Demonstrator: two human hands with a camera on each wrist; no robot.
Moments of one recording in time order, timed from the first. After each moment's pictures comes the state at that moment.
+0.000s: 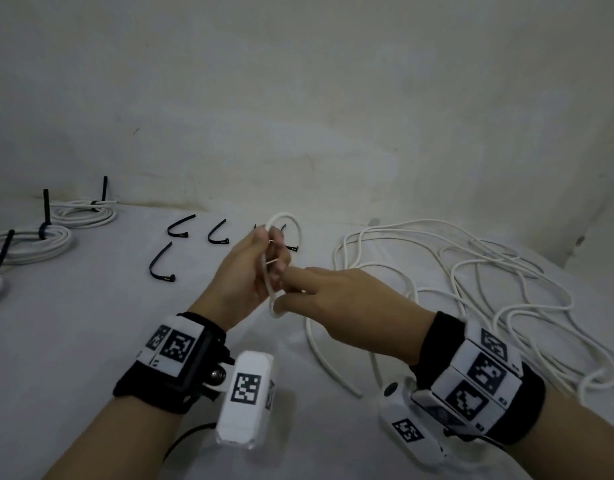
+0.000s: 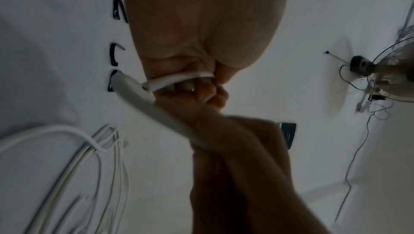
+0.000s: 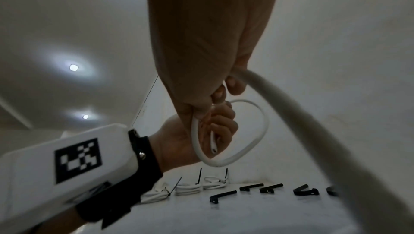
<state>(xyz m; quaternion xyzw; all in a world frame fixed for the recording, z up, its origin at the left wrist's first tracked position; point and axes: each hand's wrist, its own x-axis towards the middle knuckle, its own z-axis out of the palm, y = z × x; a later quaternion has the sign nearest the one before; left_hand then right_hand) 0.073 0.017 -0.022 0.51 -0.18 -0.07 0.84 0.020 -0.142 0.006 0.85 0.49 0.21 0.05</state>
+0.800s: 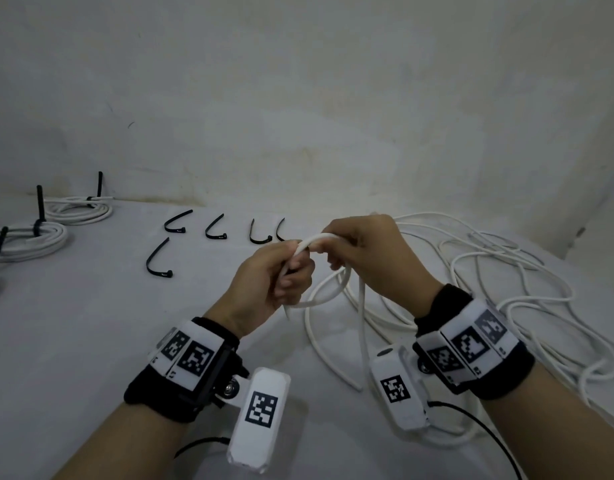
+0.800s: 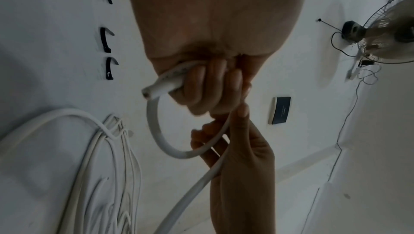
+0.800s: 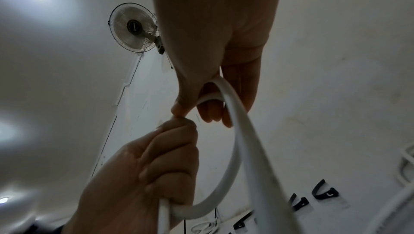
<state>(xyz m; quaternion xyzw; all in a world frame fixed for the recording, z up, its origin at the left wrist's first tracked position) 0.060 0.004 -0.026 0.51 -0.26 -0.17 0.80 0.053 -0.164 0.020 0.88 0.27 0.22 -0.33</state>
